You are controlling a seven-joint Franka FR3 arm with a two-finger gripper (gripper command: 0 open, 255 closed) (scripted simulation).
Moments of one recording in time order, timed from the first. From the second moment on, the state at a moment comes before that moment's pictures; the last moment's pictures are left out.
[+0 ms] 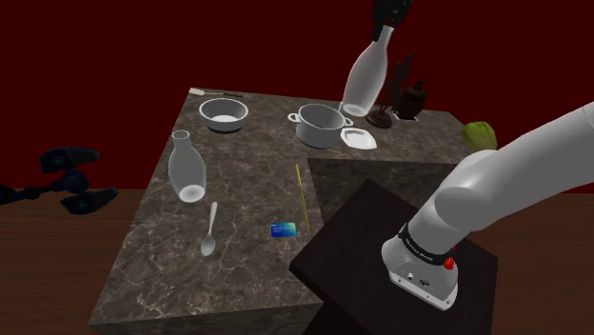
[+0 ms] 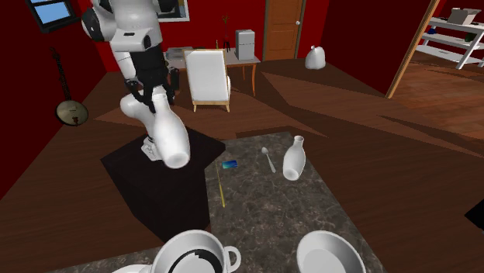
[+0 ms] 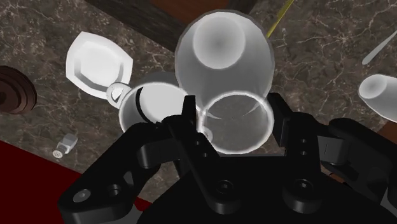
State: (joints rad) arm -0.15 -0.40 -0.22 -1.87 -0.08 1.49 -0.18
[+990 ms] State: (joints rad) arm -0.25 -0.20 -0.52 -1.66 -0.09 1.49 -0.59
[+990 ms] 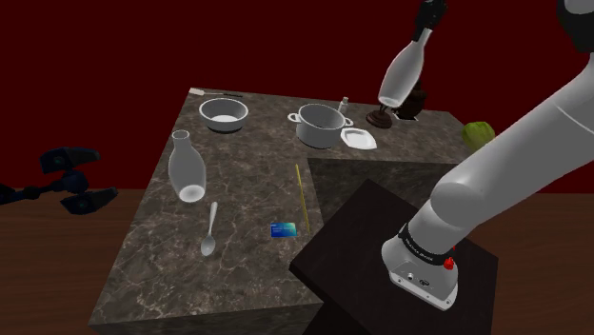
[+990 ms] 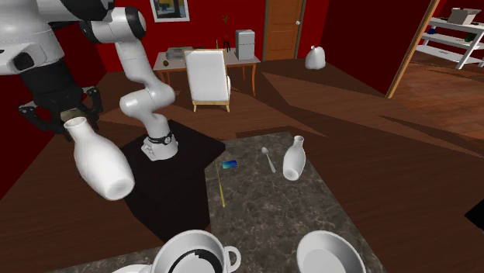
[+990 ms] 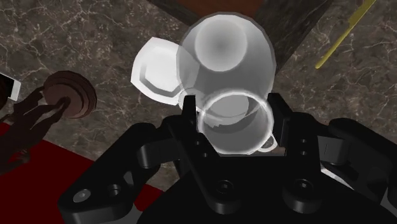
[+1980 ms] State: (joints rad) arm -0.61 0.38 -0.75 -1.03 0.27 1.33 -1.08
